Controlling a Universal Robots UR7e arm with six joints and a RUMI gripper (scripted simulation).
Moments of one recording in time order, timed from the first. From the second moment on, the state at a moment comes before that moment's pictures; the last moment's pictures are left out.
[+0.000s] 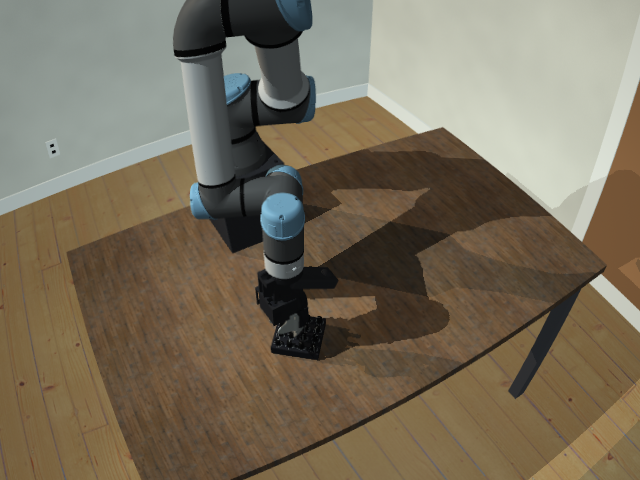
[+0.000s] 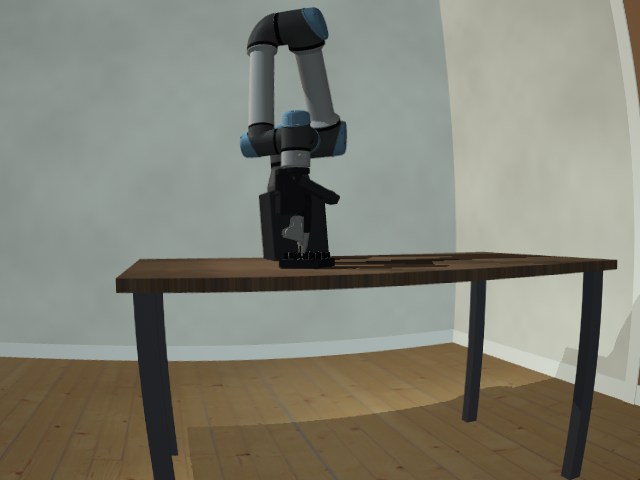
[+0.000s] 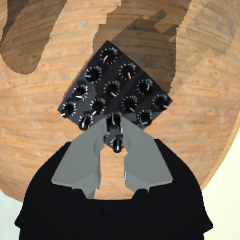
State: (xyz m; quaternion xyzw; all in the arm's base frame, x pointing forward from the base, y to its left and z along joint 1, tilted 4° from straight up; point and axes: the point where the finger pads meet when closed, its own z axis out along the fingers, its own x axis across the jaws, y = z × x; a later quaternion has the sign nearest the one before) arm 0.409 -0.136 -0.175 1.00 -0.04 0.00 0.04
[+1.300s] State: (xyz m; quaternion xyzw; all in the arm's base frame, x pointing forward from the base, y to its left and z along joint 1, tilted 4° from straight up) arm 0.408 -0.137 -0.174 1.00 0.04 -0.01 0.04
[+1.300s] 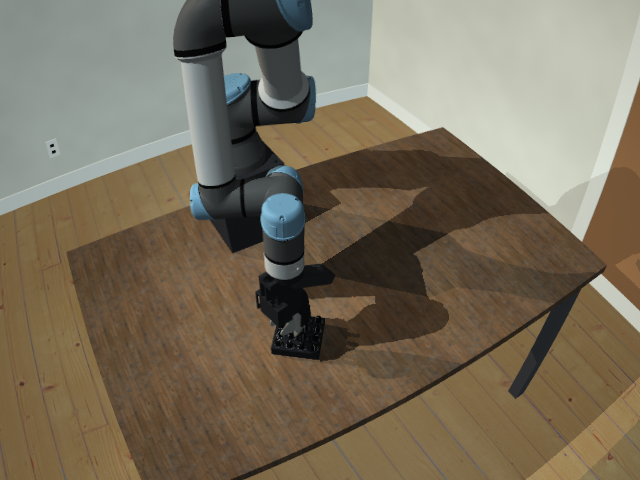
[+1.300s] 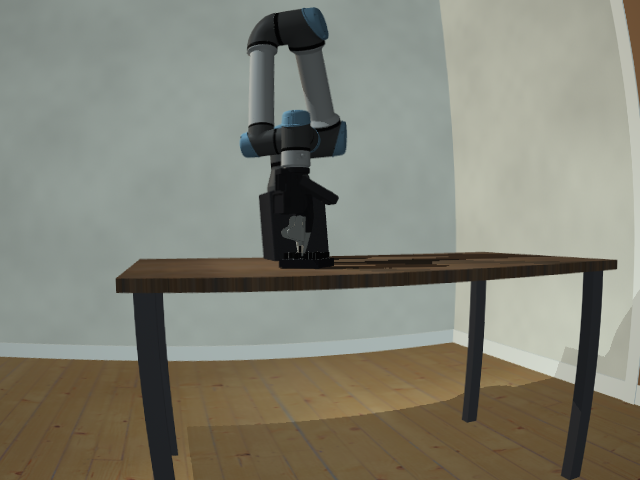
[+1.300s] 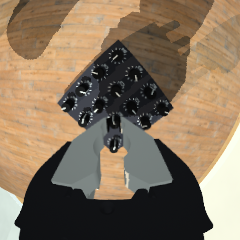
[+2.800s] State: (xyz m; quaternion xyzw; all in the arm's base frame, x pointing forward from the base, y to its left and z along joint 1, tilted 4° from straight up) arm 0.405 -0.139 -0.174 0.91 0.42 -0.02 0.03
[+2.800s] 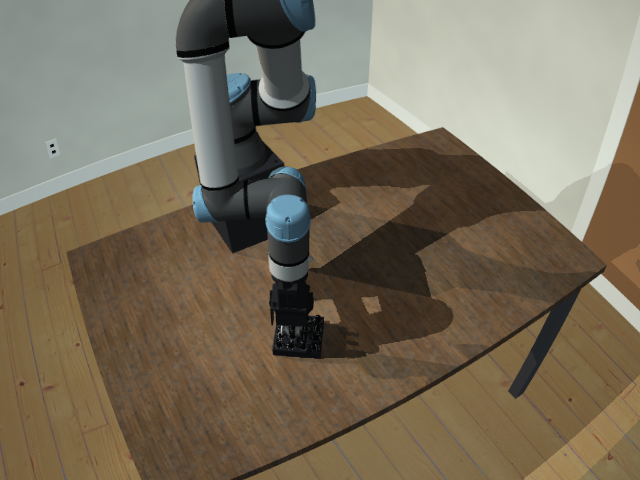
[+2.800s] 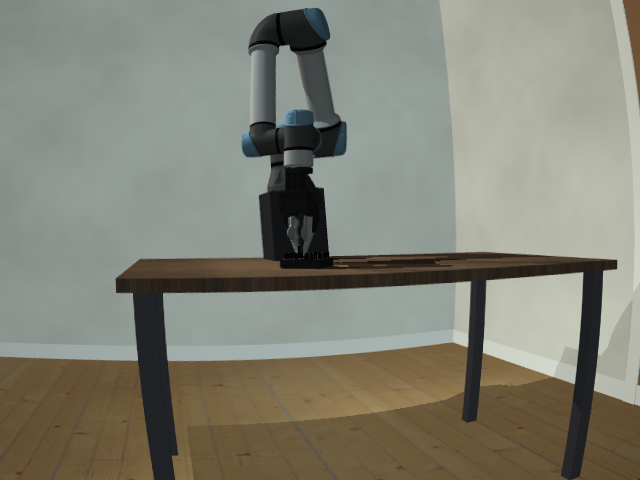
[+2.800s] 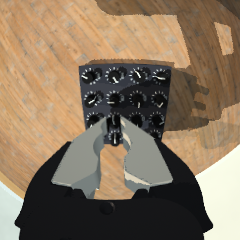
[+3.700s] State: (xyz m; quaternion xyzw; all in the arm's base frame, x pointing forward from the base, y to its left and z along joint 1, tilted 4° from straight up) arm 0.404 -0.141 -0.174 0.79 0.61 -0.03 0.03
